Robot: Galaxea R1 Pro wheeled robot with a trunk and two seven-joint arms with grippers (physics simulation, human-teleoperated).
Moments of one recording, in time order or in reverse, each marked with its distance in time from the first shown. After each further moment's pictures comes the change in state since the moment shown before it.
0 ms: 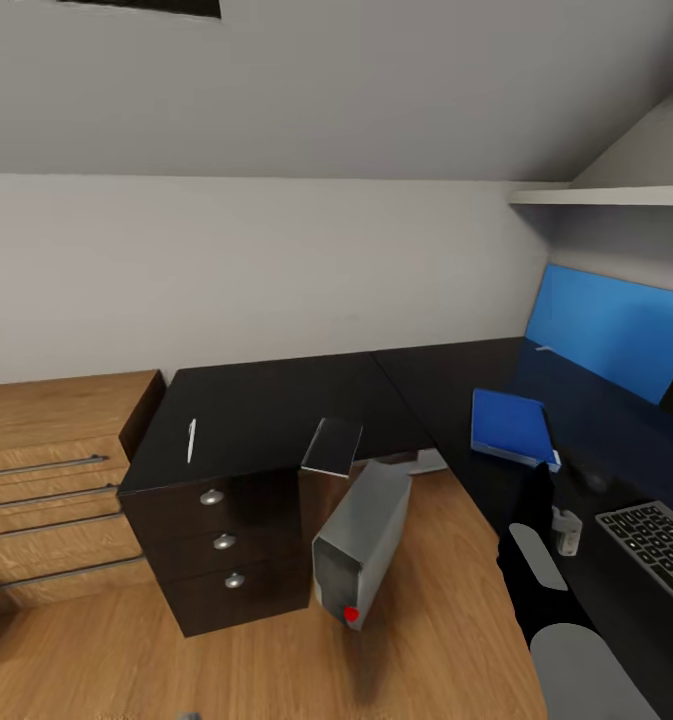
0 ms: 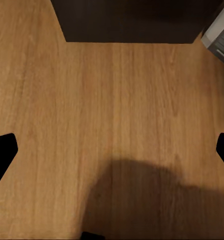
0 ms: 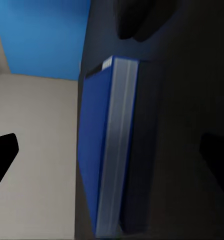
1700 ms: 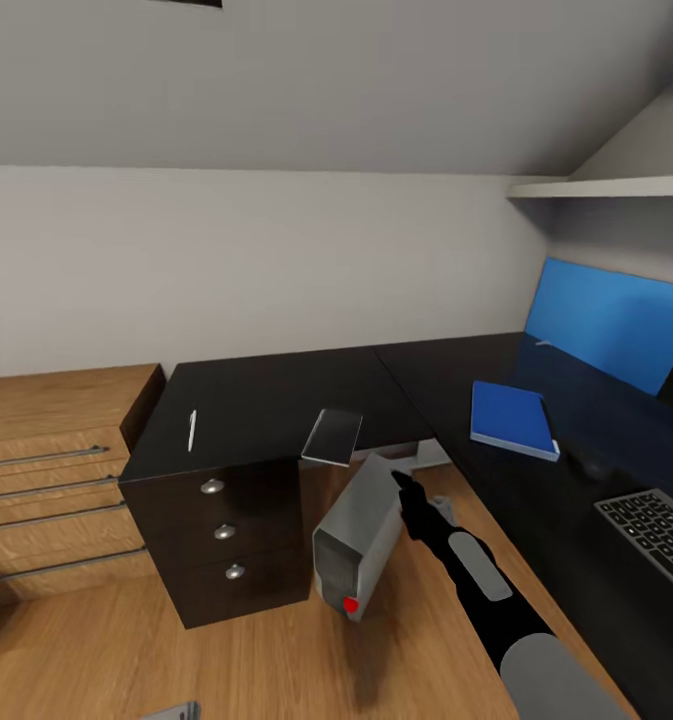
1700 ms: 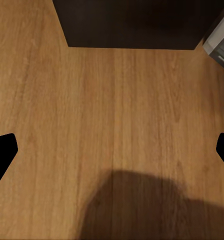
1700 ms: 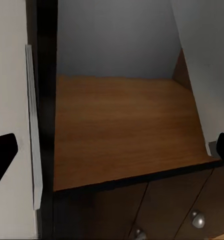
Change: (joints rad) left arm 0.000 -0.003 0.003 -0.036 0.003 -0.001 0.007; right arm 0.023 0.025 0.414 0.031 -0.011 0.681 -0.074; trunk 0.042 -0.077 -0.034
